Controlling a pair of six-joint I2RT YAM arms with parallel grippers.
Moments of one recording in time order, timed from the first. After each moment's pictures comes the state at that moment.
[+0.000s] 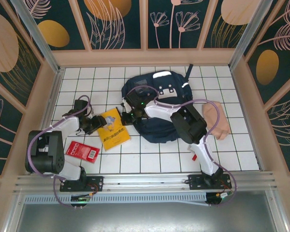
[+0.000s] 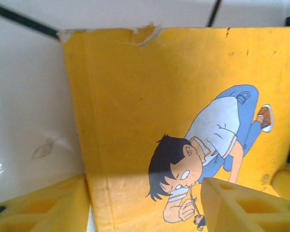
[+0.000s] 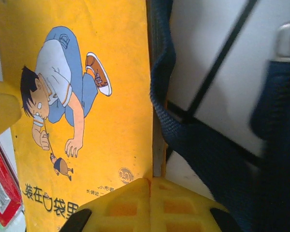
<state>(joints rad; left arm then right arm) -0.04 1.49 0.72 -0.40 0.34 -0.54 0.84 2.22 1.60 -0.43 -0.43 0.50</state>
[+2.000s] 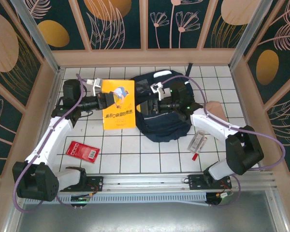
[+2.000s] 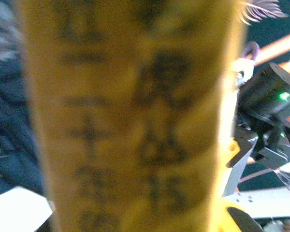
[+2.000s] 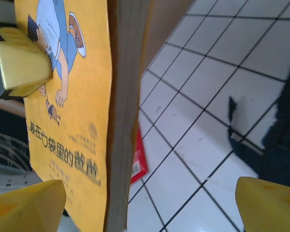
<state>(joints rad) -0.16 1.20 0.95 -0.25 0.98 -0.56 0.60 1.48 0.98 0.07 -0.80 0.50</state>
